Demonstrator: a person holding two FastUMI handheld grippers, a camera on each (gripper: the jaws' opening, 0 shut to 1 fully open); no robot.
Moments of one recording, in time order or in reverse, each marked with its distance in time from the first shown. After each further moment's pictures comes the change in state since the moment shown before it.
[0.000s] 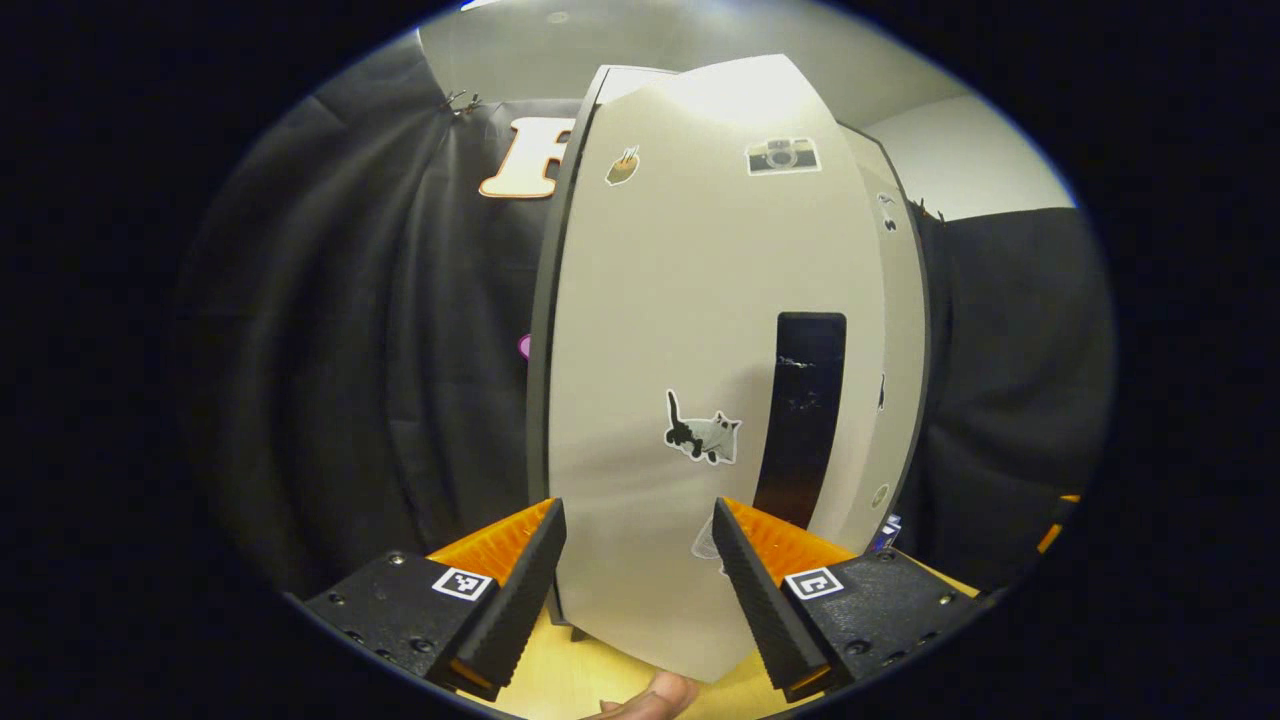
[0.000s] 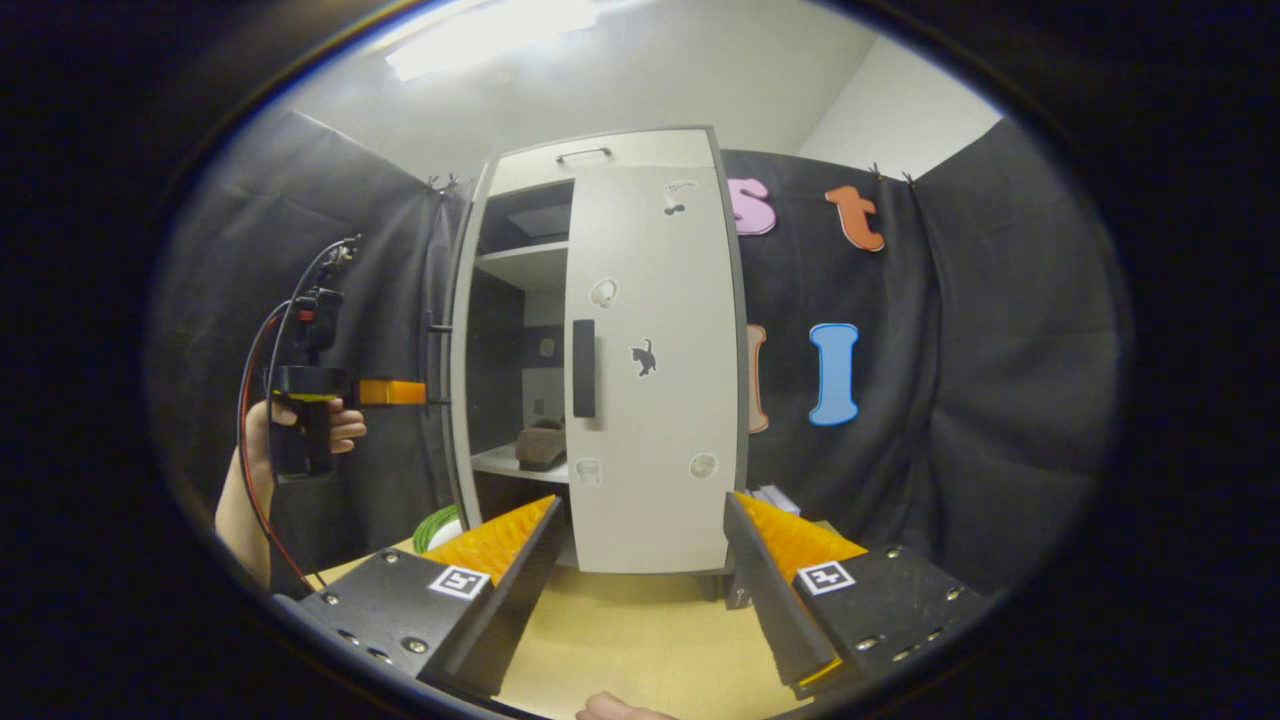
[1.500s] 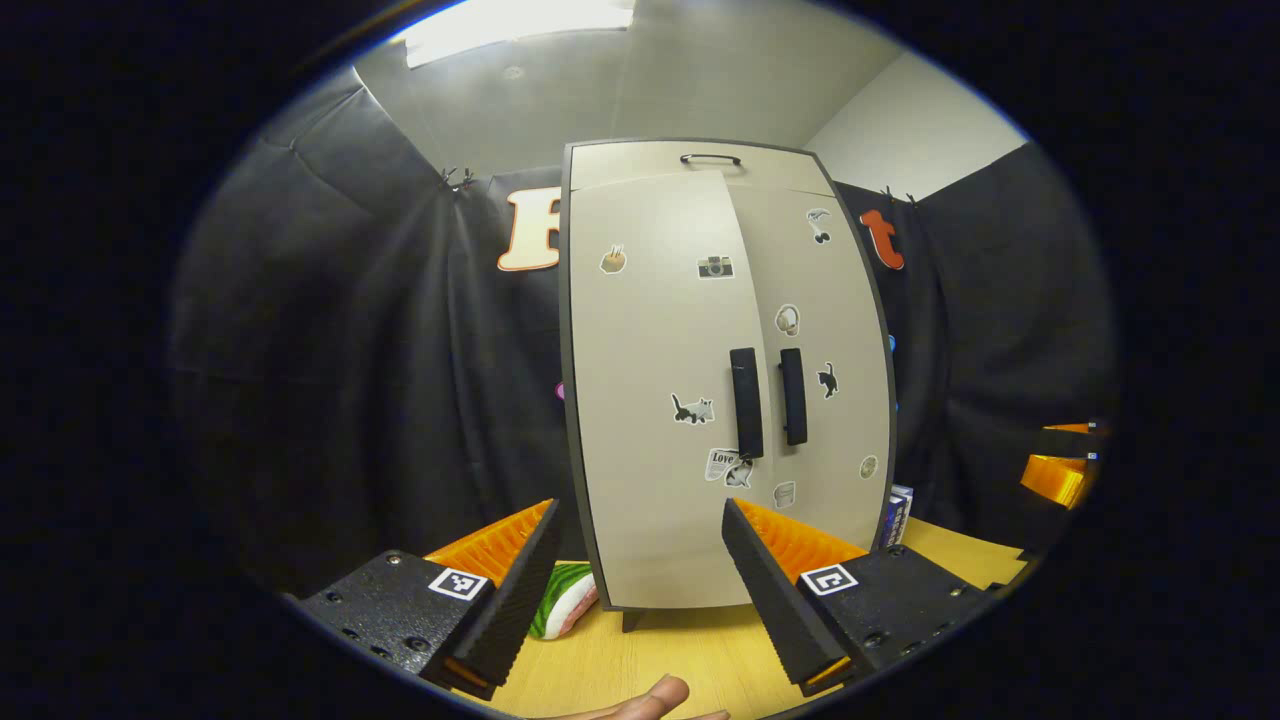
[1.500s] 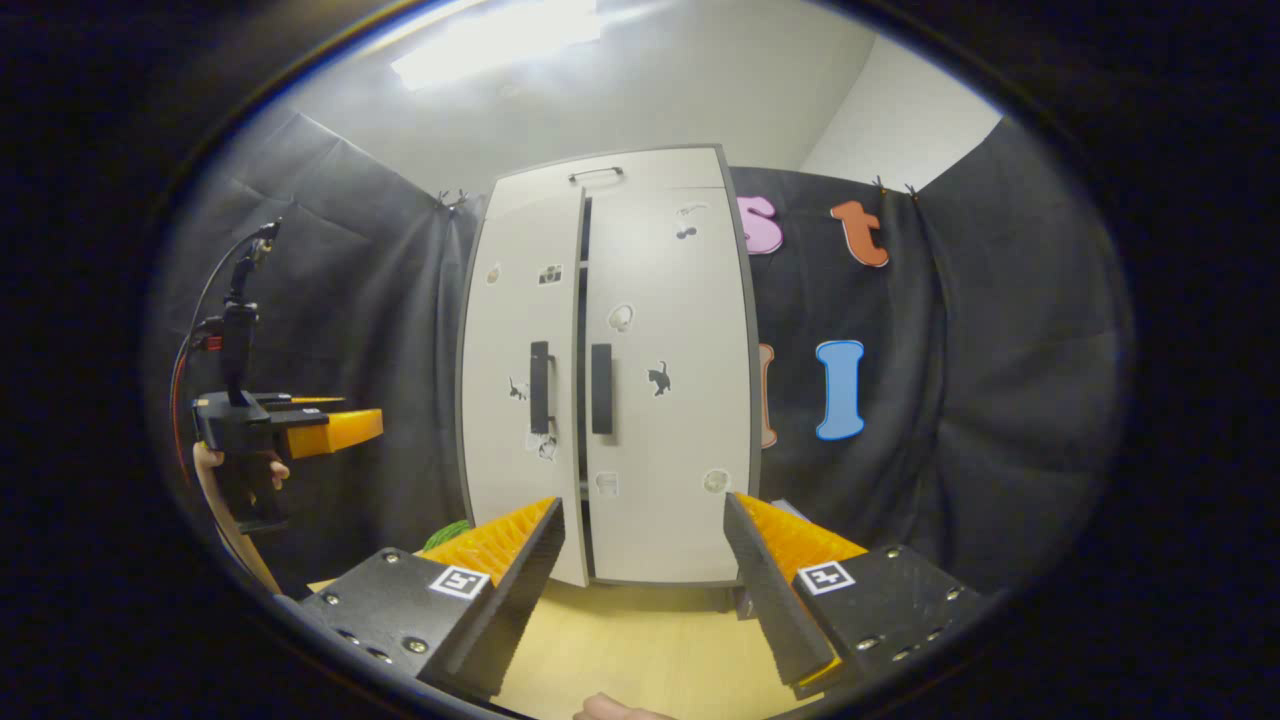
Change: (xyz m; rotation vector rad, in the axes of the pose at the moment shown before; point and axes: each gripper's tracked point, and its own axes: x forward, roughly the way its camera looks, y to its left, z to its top) left arm -0.126 -0.021 0.012 0.180 -0.104 0.098; right arm -0.017 0.021 0.024 -0.004 -0.067 0.014
